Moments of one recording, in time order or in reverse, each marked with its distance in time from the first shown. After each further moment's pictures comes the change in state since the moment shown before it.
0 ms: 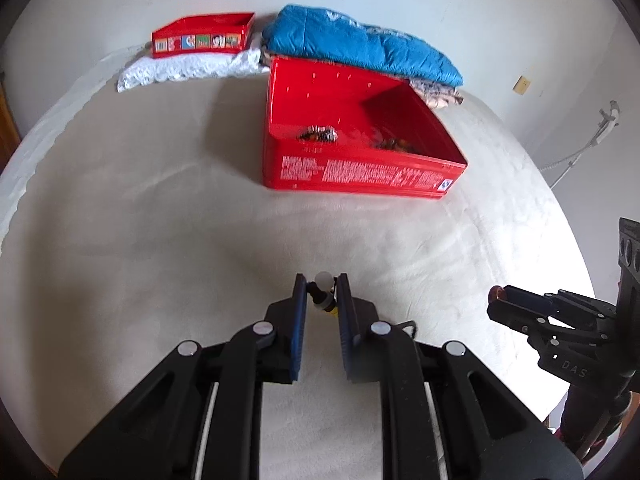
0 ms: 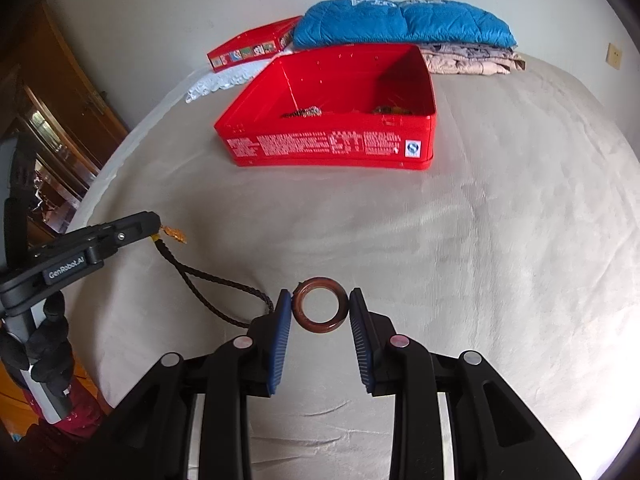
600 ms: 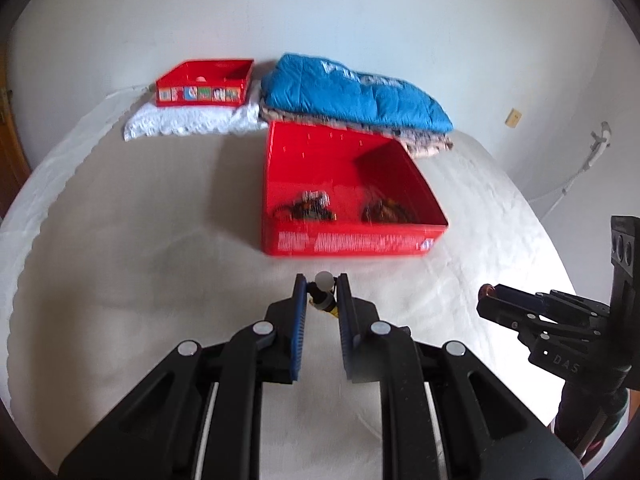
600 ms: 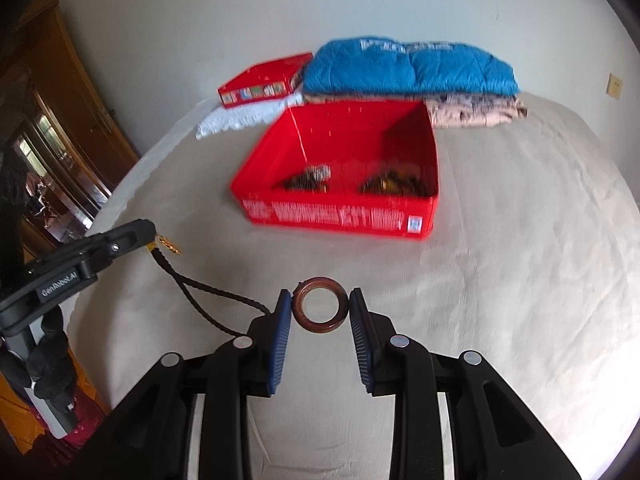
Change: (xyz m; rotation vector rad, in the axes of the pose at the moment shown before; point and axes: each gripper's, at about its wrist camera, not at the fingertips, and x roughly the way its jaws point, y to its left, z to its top) left arm -0.038 -0.011 0.046 -0.002 -0.130 0.006; right arm -0.033 0.011 0.056 -0.024 -0.104 0.003
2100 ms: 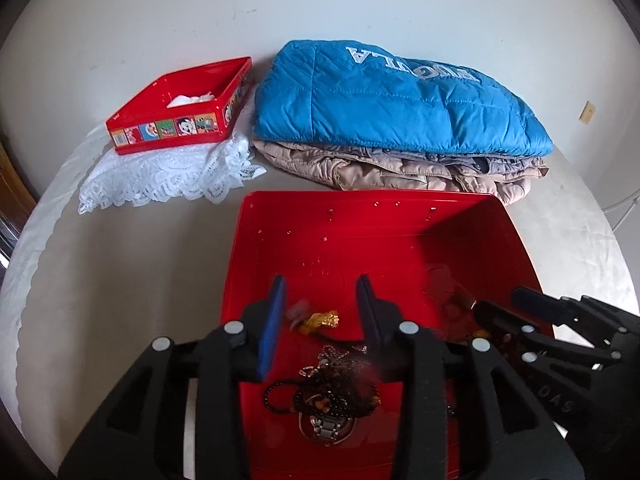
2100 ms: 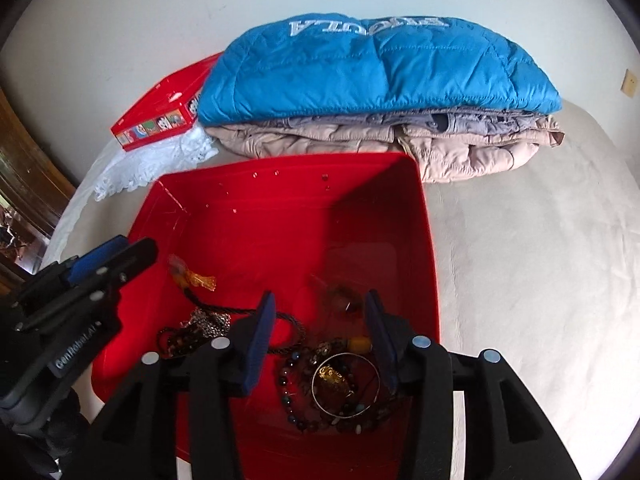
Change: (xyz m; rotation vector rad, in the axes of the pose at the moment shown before) left arm 0.208 -0.014 0.145 0.058 0.055 0.197; right arm 0.176 -0.083 0.154 0.114 0.073 -0.106
